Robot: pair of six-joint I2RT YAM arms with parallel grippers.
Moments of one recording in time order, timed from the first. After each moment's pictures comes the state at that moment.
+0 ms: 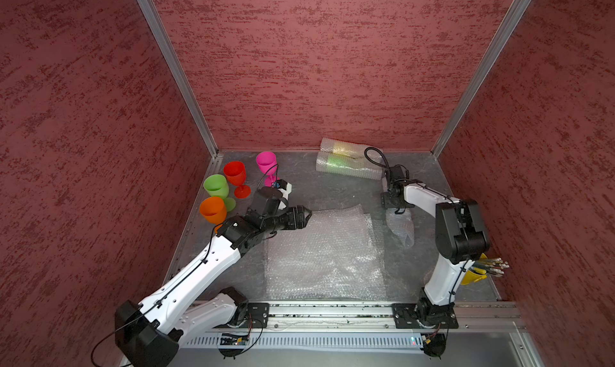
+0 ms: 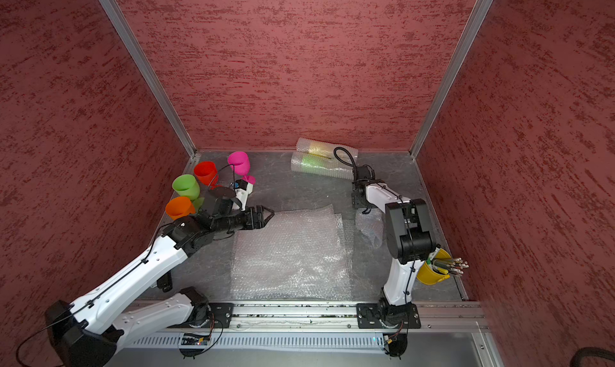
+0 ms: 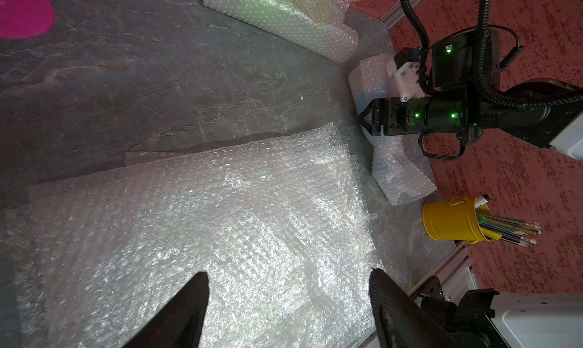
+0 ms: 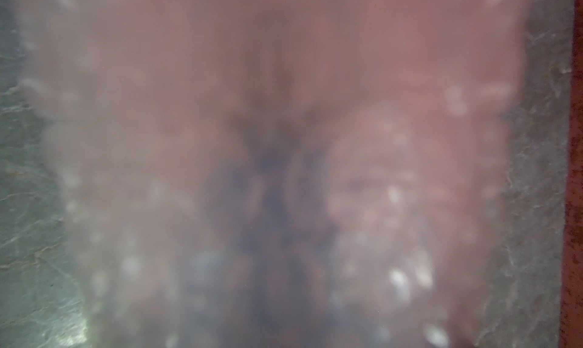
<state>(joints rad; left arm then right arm) -0.58 1.03 0.93 -0.57 0.16 -0.60 0.14 1.85 1.22 -0.56 0.33 0.15</state>
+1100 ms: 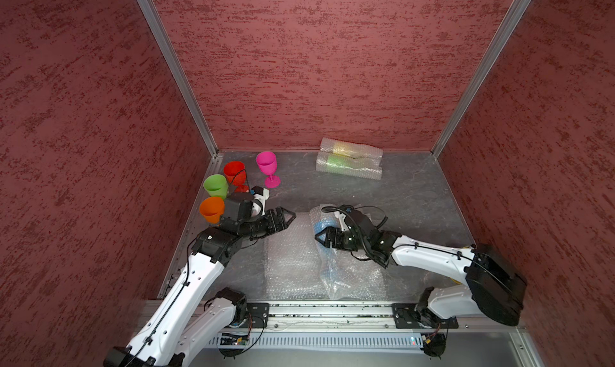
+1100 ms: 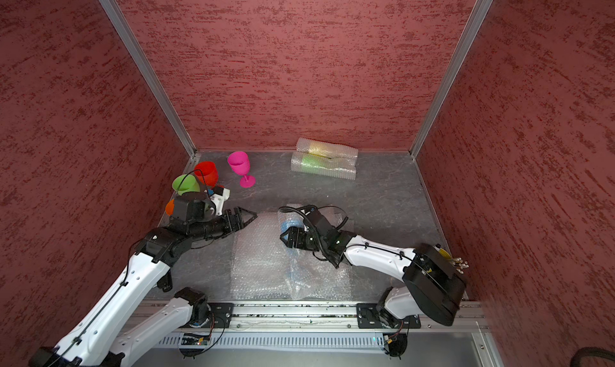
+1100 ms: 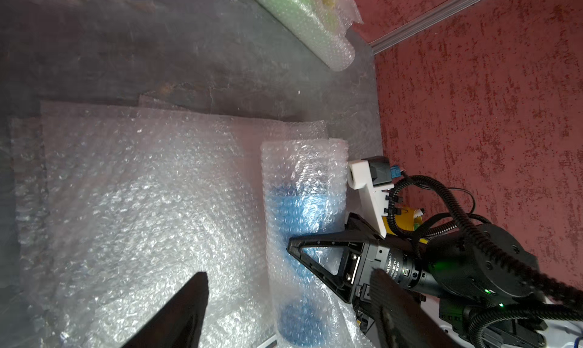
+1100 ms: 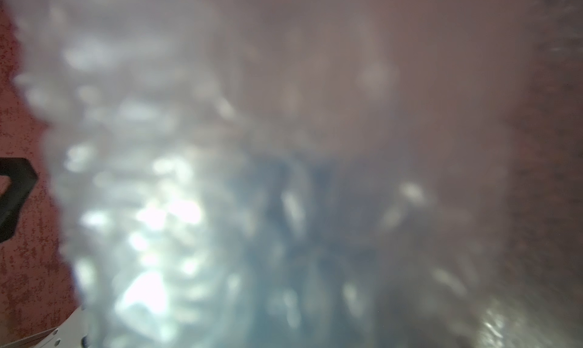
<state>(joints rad) -0.34 0.84 0.85 -0.70 0.44 -0.72 0.88 1.42 0.70 0.10 -0.22 1.01</state>
